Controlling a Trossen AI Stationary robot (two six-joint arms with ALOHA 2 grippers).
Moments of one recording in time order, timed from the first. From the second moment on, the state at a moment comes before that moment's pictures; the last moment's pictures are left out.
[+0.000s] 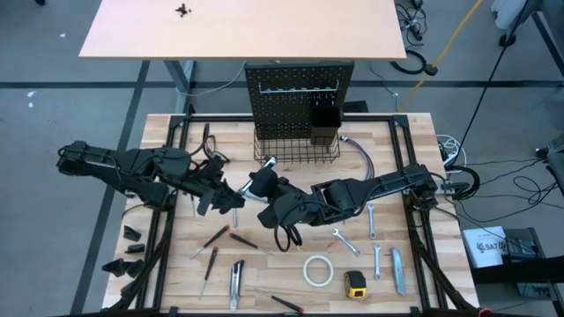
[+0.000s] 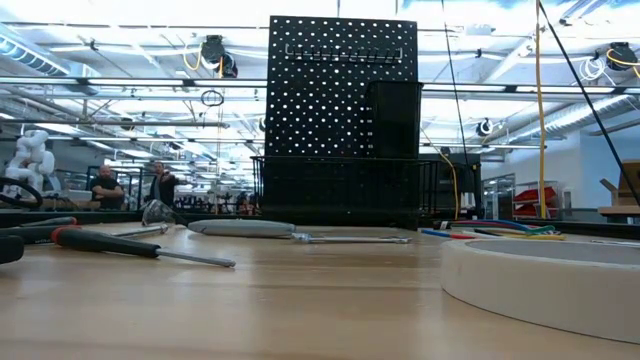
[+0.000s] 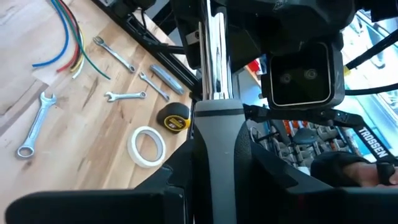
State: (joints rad) left arm -0.20 0.95 1.02 -0.35 0.14 -0.87; right arm 0.31 2.02 2.20 -0.60 0.89 -1.44
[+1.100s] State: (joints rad) left arm 0.05 0.69 1.03 -0.21 -0.15 -0.19; right arm 0.13 1.77 2.20 -0.54 0.12 -0.08
